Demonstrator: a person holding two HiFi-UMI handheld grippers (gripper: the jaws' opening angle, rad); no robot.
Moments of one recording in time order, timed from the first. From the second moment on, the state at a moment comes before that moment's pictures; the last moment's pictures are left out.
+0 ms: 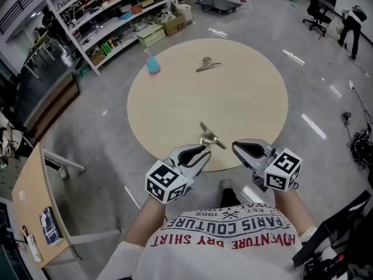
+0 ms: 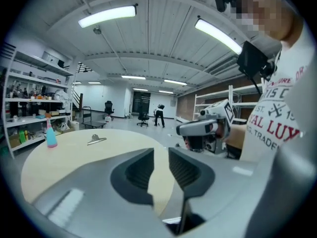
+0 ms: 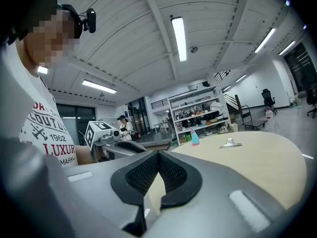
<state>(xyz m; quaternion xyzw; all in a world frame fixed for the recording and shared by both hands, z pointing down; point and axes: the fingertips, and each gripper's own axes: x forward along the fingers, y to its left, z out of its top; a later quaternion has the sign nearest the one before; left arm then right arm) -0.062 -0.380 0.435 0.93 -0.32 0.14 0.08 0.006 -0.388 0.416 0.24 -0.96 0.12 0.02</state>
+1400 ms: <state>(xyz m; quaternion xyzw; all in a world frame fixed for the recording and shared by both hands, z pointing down) -0.063 -0.495 0.557 0.91 -0.34 0.20 0.13 0.071 -0.481 0.479 0.28 -0.94 0.18 0.07</state>
